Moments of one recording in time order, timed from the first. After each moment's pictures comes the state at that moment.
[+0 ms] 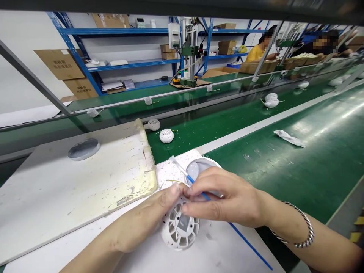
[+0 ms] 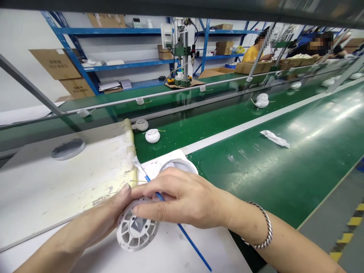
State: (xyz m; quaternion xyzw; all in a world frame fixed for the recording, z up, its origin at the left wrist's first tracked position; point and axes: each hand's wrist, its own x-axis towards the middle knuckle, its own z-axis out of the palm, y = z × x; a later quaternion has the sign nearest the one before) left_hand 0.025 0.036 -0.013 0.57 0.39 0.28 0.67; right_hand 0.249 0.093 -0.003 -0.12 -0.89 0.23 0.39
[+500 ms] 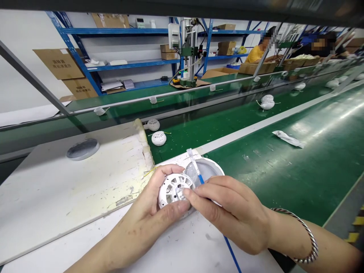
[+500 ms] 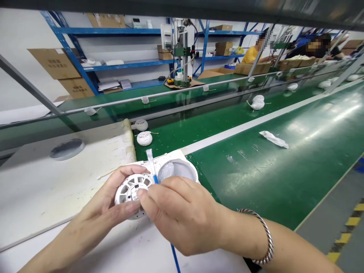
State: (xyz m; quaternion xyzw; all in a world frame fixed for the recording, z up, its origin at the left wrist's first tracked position) left_hand 0.046 0.022 0.017 0.49 0.46 0.36 0.65; right_hand 0.249 0.071 -0.007 -0.11 -0.90 -0.04 0.41
